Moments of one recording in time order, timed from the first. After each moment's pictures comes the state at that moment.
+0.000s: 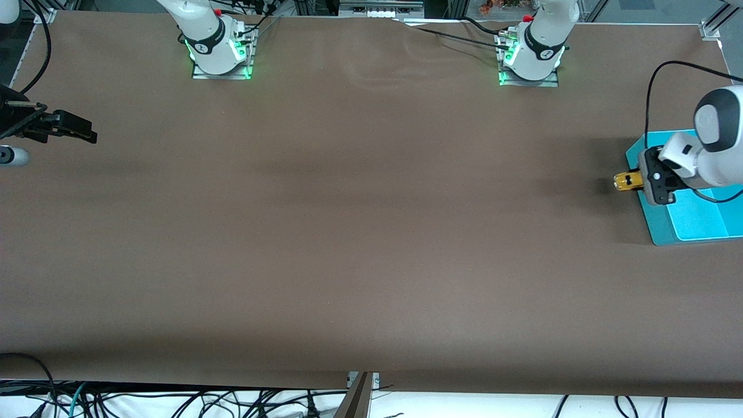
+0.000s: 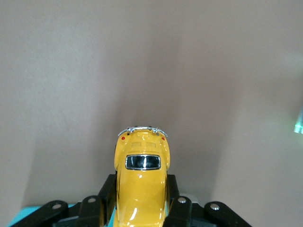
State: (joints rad) left arm 0.46 0.22 -0.17 -1.99 0.12 1.92 1.59; right arm -0.14 0.07 0.09 -1.57 -0.03 1.48 -0.07
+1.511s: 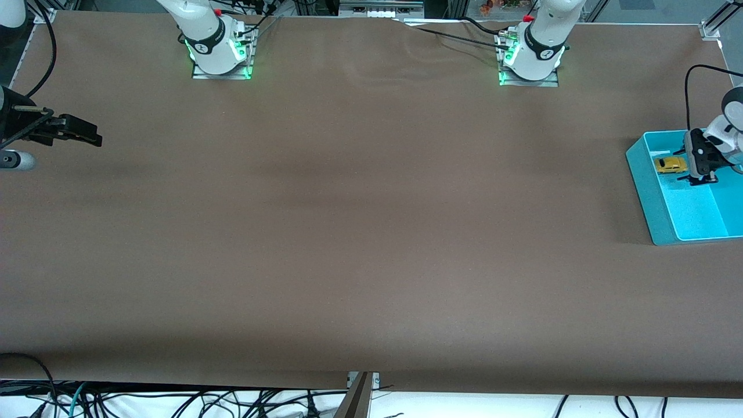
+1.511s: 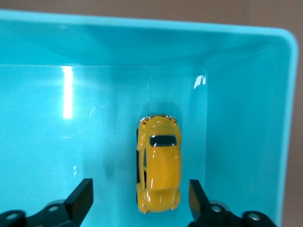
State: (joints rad) left arm 0.88 0.39 -0.18 -2.07 0.28 2.30 1.99; right arm -0.13 0.08 0.09 -1.56 -0.02 1.48 -0.04
